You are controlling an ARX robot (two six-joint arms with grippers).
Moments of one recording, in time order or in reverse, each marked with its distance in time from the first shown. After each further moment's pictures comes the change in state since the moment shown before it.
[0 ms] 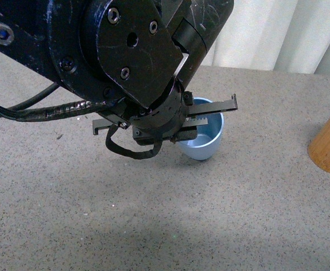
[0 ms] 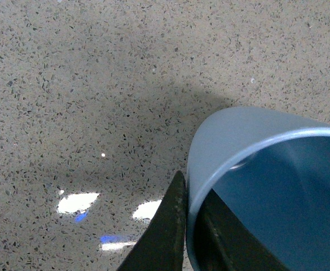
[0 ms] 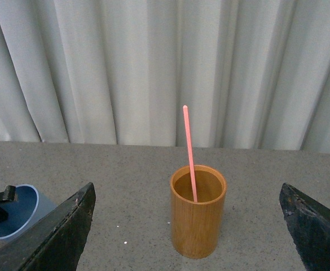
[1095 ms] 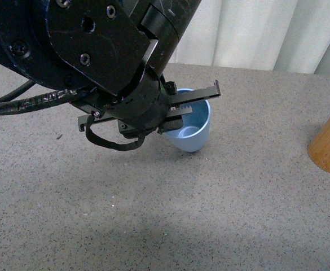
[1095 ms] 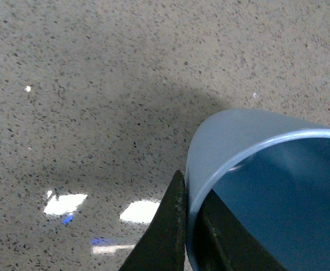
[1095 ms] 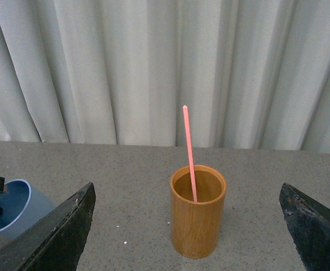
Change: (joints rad) left arm 0.024 -0.032 -0.035 0.036 0.029 -0.014; right arm 0.000 0.000 0.000 0.000 0.000 0.000
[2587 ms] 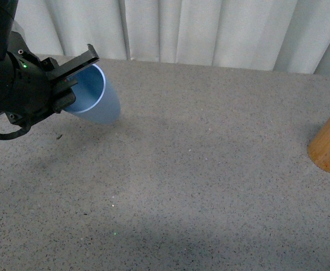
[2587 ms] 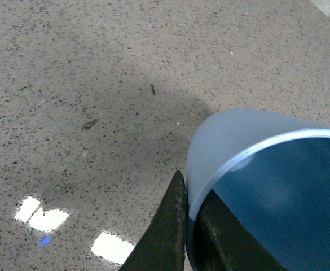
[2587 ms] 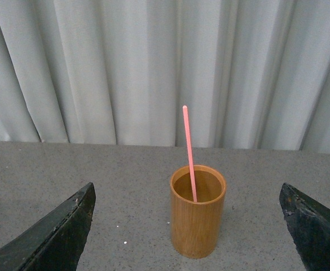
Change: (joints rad) left arm 0.304 -0.194 -0.256 0.167 -0.029 -0.056; right arm 0.000 0.000 0.000 0.000 0.000 0.000
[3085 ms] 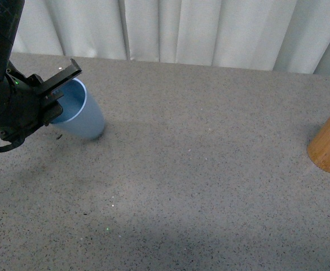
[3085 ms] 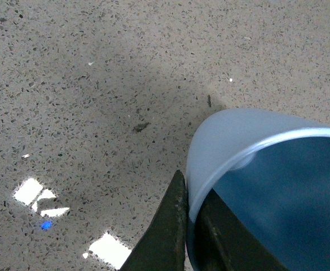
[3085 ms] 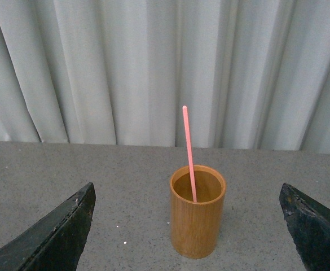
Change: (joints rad) left arm 0.062 0.057 -0.021 0.022 -0.061 -0.119; right arm 0.000 0.000 0.000 0.000 0.000 0.000
